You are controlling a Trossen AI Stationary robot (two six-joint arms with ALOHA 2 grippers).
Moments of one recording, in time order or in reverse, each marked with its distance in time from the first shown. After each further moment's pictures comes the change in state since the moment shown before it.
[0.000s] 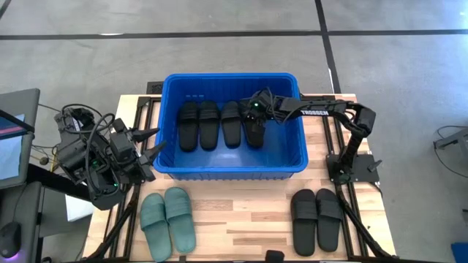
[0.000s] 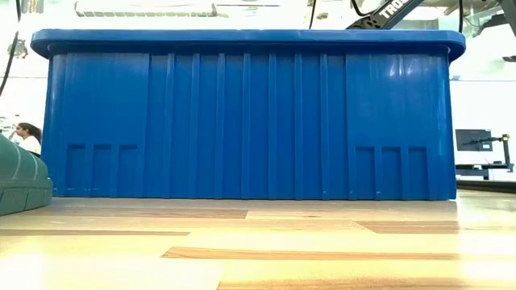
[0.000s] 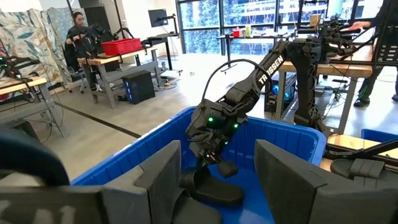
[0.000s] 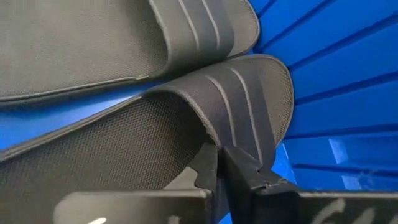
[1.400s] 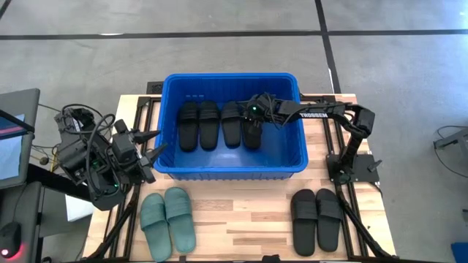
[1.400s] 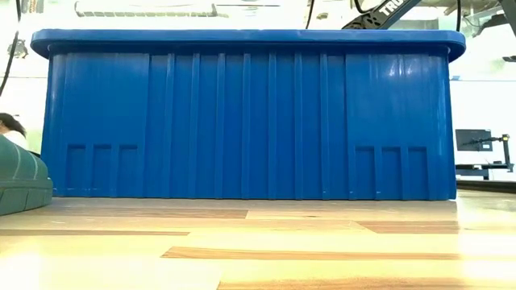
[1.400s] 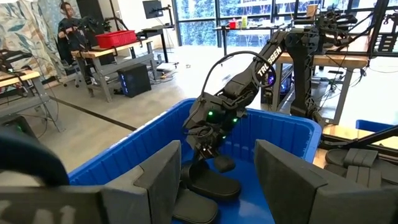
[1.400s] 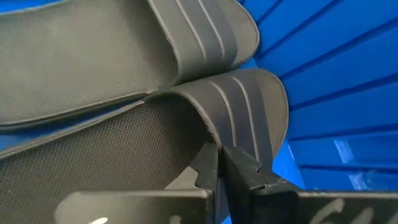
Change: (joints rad) left arm 0.000 0.003 0.000 -0.001 0.040 0.001; right arm 0.056 0.002 -0.001 0.031 0.032 0.073
